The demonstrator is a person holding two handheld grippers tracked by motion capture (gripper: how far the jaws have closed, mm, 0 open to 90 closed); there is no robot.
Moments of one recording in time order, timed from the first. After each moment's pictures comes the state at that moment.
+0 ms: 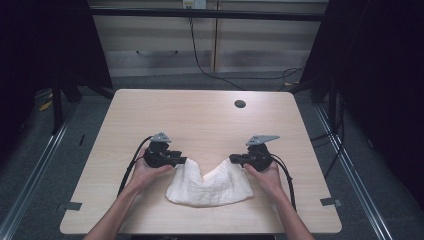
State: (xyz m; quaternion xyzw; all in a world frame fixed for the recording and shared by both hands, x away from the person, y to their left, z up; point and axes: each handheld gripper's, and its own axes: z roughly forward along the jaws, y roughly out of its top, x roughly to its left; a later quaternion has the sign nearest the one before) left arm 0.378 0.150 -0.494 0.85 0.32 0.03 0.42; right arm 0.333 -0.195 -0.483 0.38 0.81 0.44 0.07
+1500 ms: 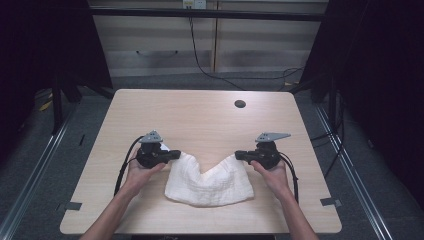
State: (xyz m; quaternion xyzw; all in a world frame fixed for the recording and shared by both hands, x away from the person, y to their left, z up) left arm 0.366 0.169 -0.469 0.83 0.29 0.05 0.47; right arm 0.327 -0.214 -0.465 0.39 0.78 0.48 0.08
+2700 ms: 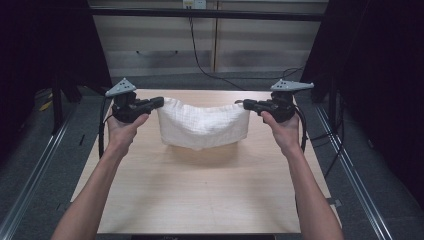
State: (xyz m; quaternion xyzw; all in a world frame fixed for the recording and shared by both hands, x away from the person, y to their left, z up) left arm 0.417 0.198 -0.340 0.75 0.33 0.16 0.55; right arm 0.382 -0.228 -0.332 0.37 0.74 0.53 0.17
